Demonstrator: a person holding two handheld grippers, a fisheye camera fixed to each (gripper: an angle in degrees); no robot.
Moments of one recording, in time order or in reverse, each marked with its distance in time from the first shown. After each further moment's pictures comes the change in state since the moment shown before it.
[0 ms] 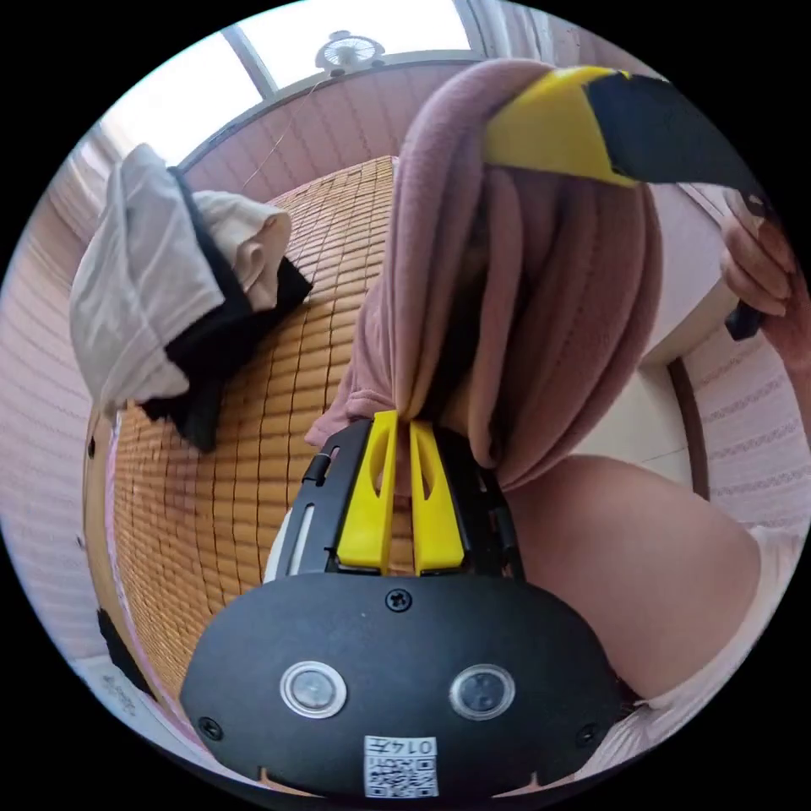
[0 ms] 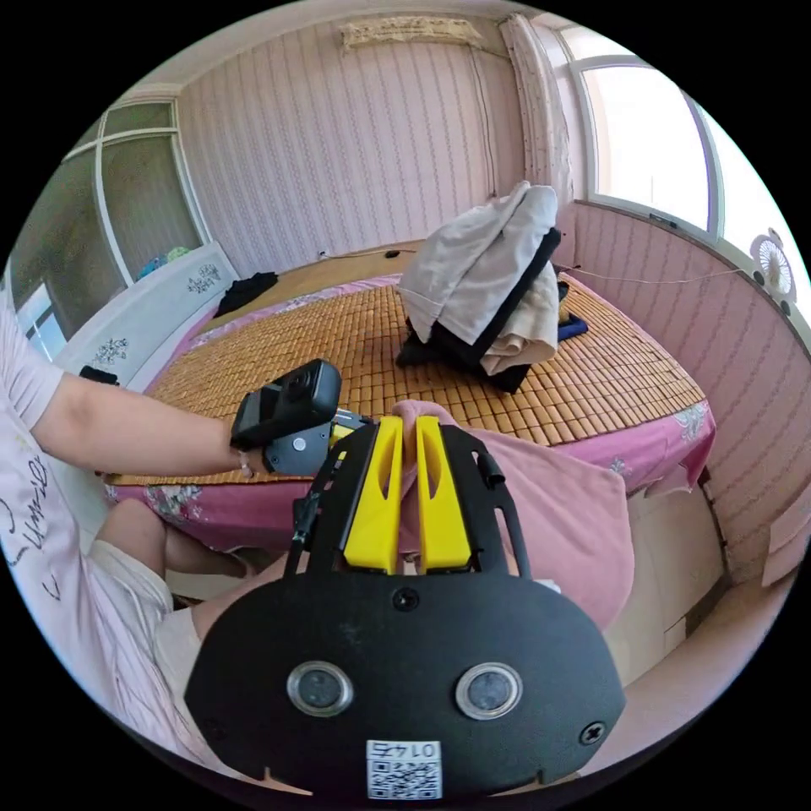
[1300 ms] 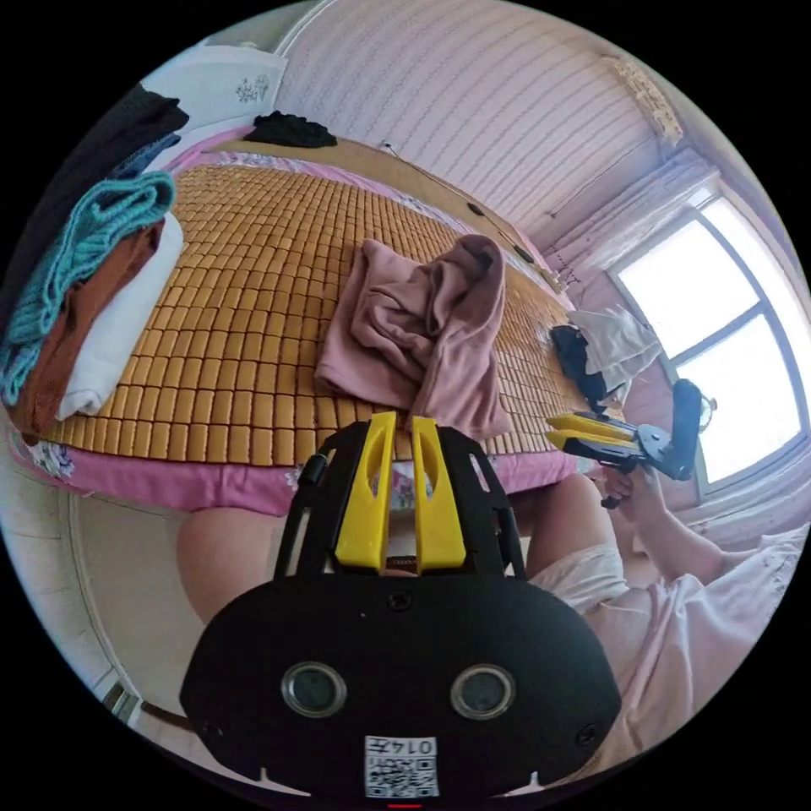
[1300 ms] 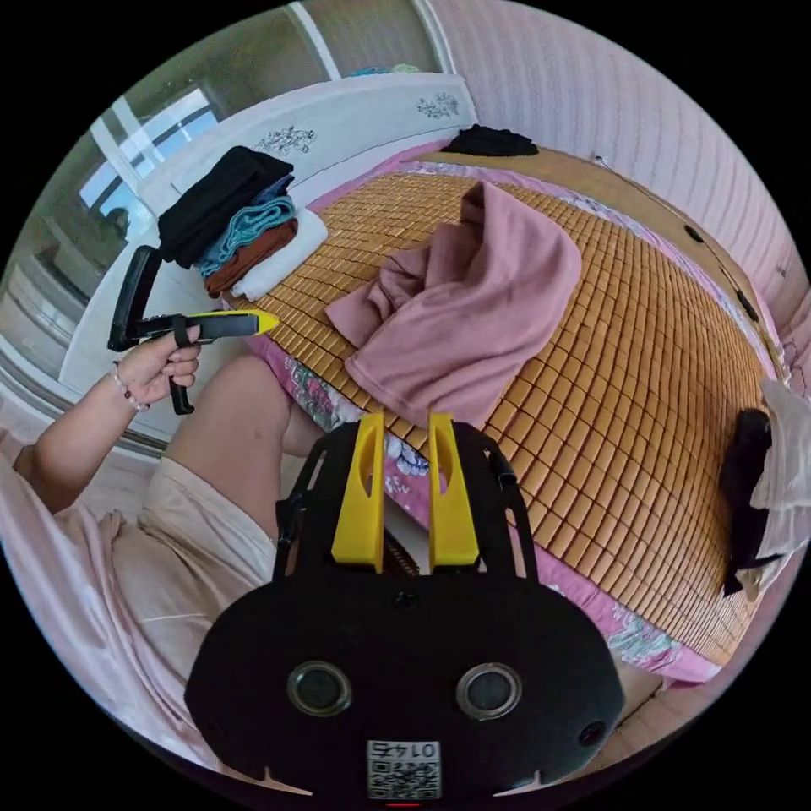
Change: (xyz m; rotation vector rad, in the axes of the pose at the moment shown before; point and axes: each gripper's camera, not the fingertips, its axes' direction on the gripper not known) left arm -0.110 0.672 -0.331 0.272 -0.105 -1.438; right arm -0.397 -0.024 0.259 -0.511 -0.320 -0.659
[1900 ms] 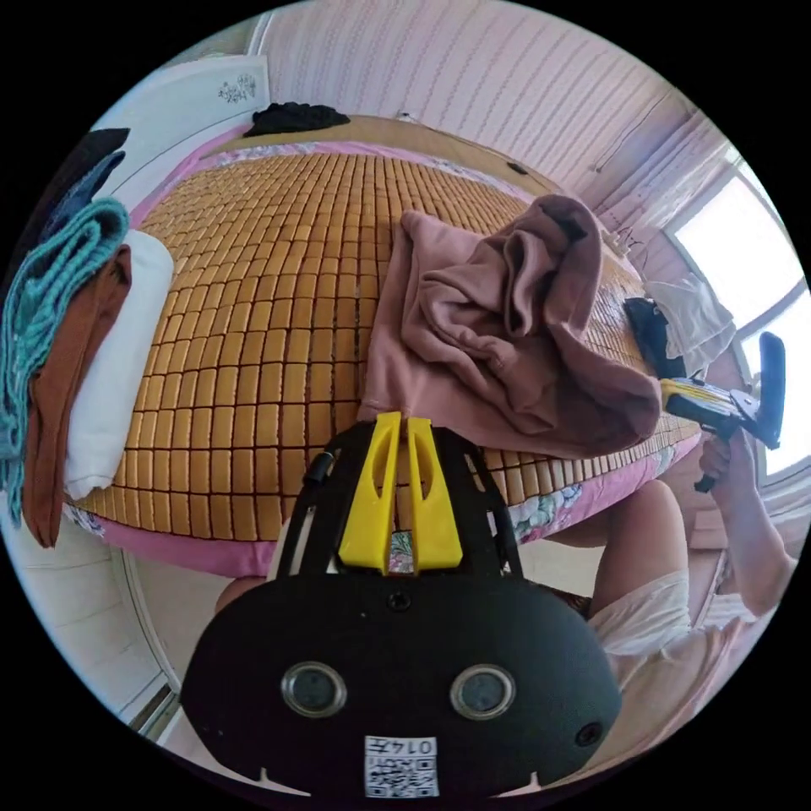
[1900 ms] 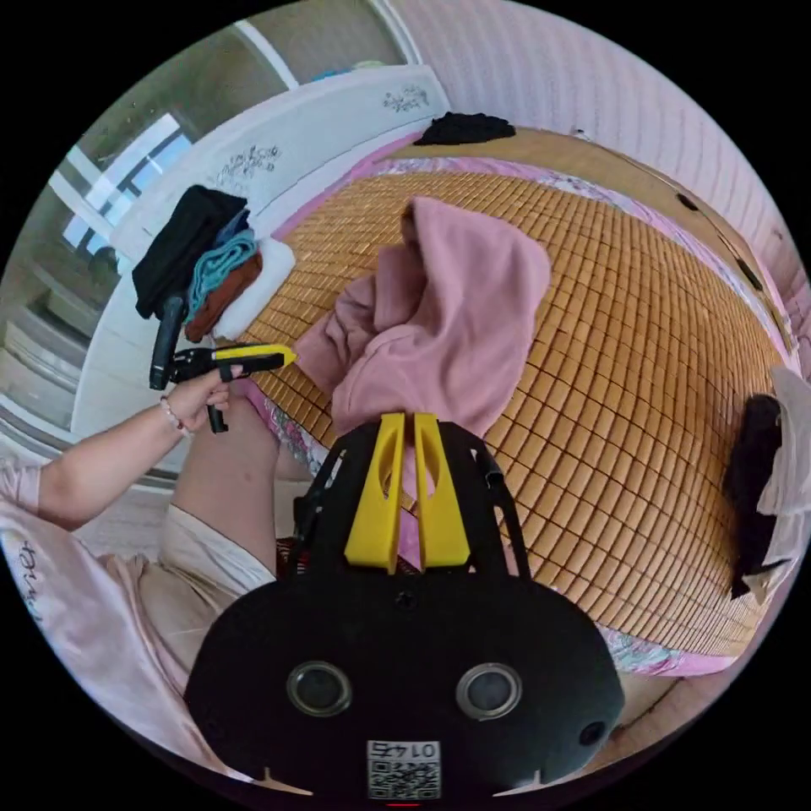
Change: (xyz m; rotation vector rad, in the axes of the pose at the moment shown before) left arm -0.037 -0.054 0.009 -0.062 -0.102 0.052; right arm 0.134 -0.017 -0.012 0.108 -0.086 0.327
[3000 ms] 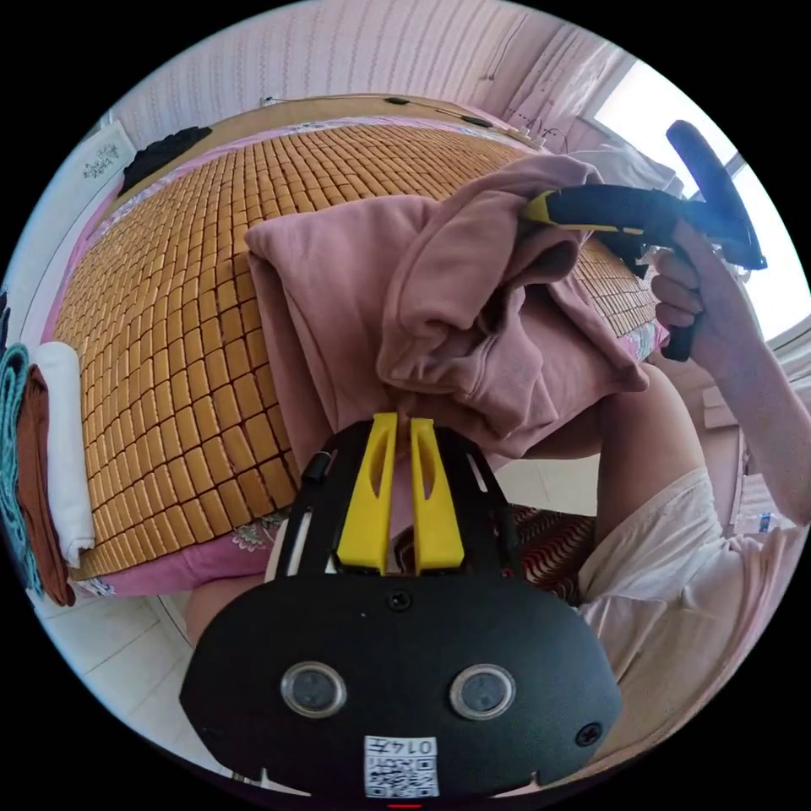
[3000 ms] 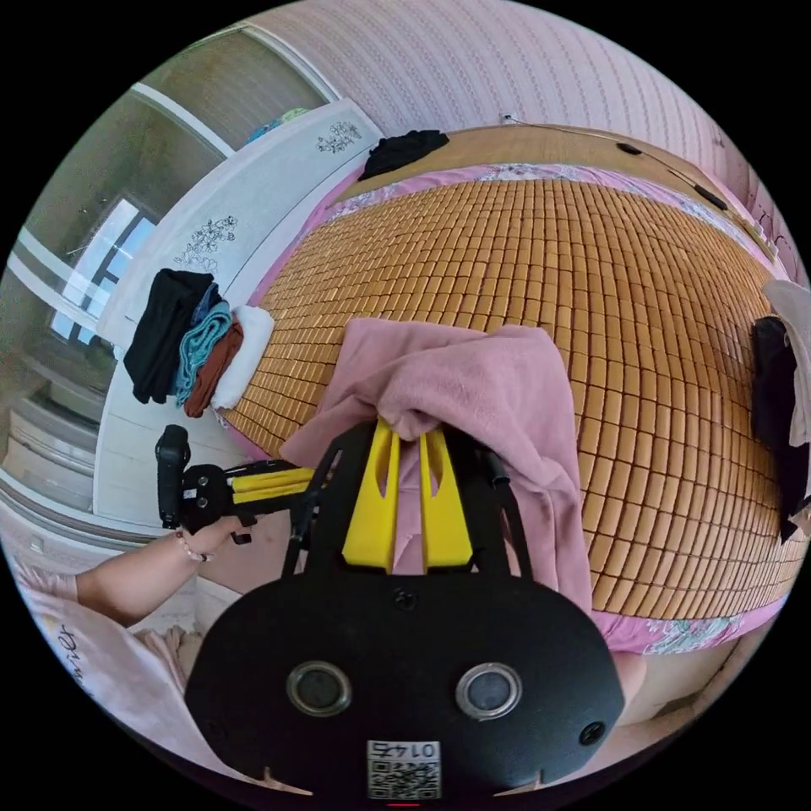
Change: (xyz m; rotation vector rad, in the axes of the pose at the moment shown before) left arm 0.105 0.015 0.025 -0.203 0.015 0.305; right arm 0.004 -0.035 0.047 0.029 -0.016 0.041
